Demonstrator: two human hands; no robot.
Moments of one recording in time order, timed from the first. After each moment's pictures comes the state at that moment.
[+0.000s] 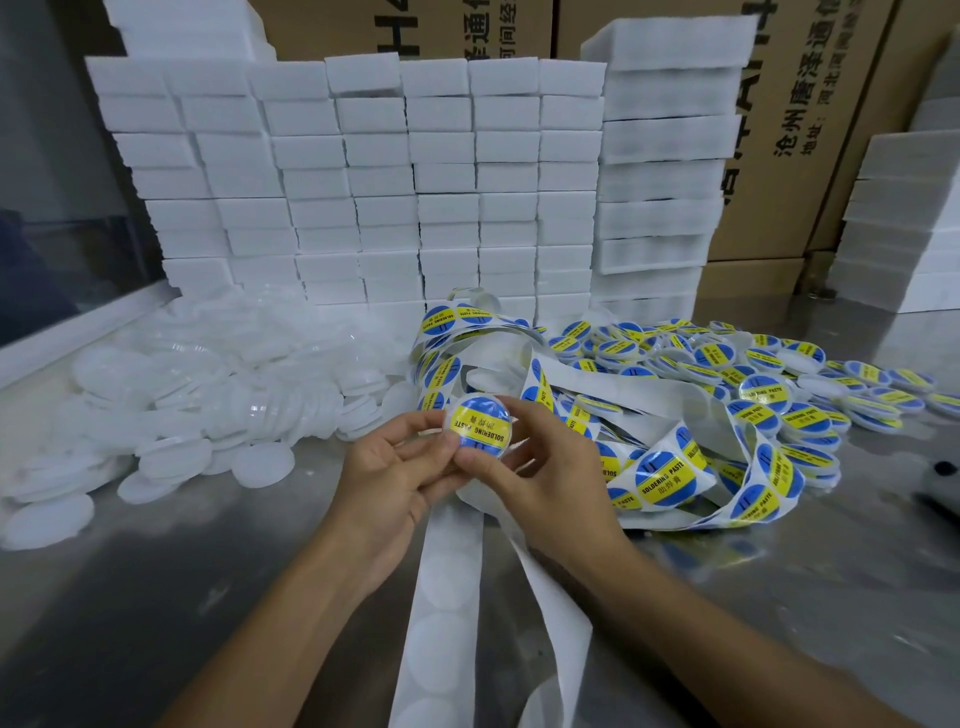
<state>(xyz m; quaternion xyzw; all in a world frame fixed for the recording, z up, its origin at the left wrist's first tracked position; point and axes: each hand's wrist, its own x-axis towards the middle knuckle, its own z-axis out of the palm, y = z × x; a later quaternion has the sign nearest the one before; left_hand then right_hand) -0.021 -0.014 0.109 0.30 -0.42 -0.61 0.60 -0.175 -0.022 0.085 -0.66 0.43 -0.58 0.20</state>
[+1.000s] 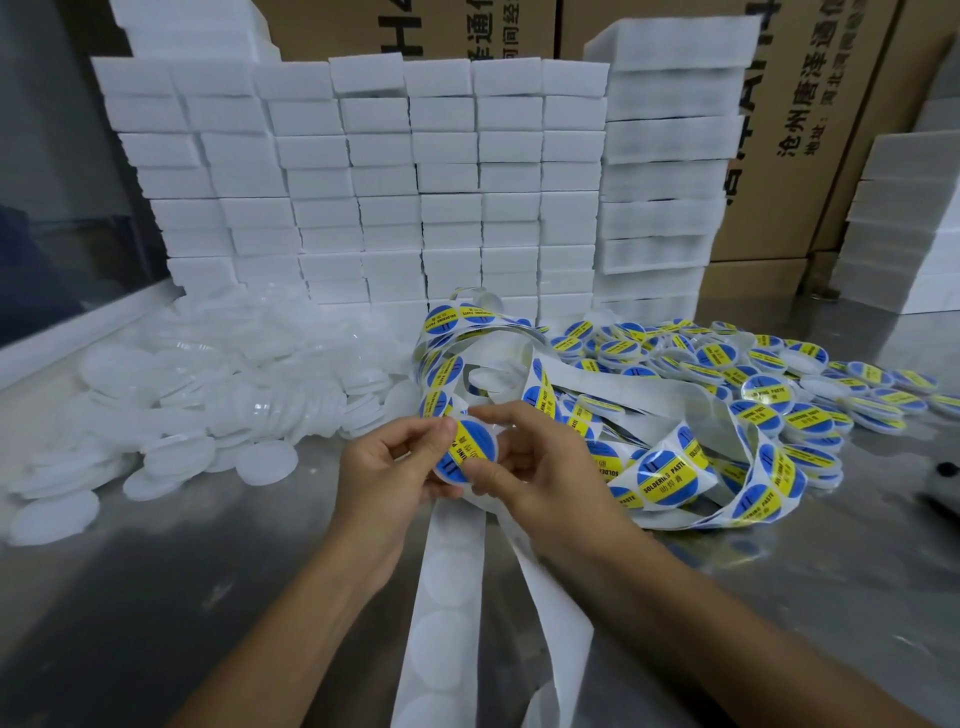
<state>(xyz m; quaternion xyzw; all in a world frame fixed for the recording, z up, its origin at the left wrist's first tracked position) -0.021 -0.015 0.104 0.41 -0.46 -0.49 0.62 -0.179 -0.022 0.091 -0.71 0.37 -0.51 0.31</state>
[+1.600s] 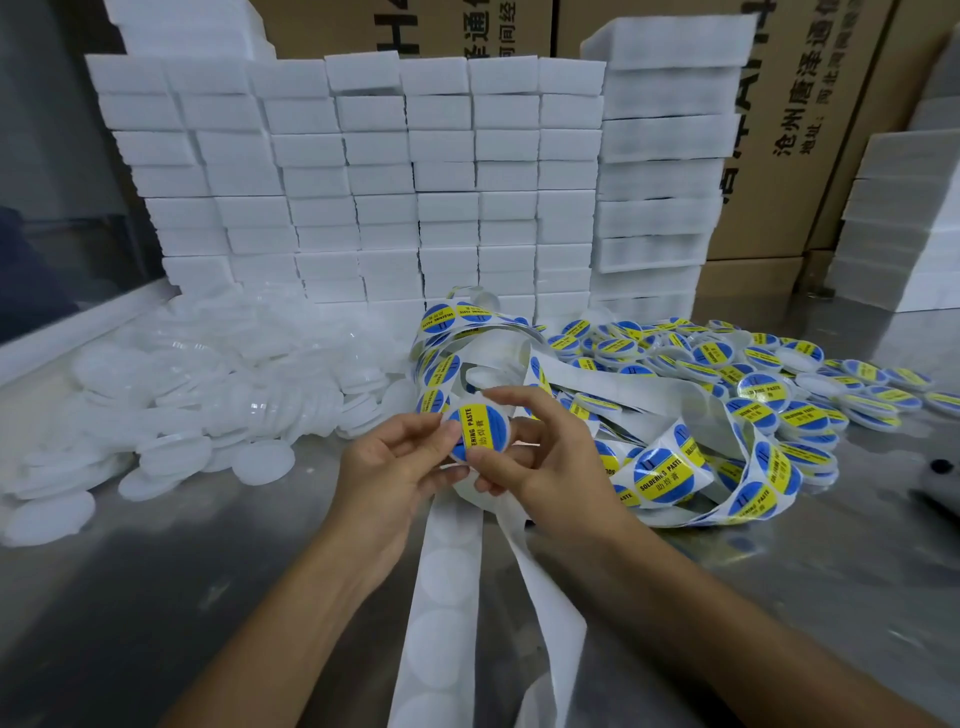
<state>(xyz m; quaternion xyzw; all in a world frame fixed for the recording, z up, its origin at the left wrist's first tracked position) -0.023 -0.018 0.105 0.36 -0.42 -0.55 0.62 -0.175 -0.011 0.105 -0.61 0.36 -0.57 0.42</state>
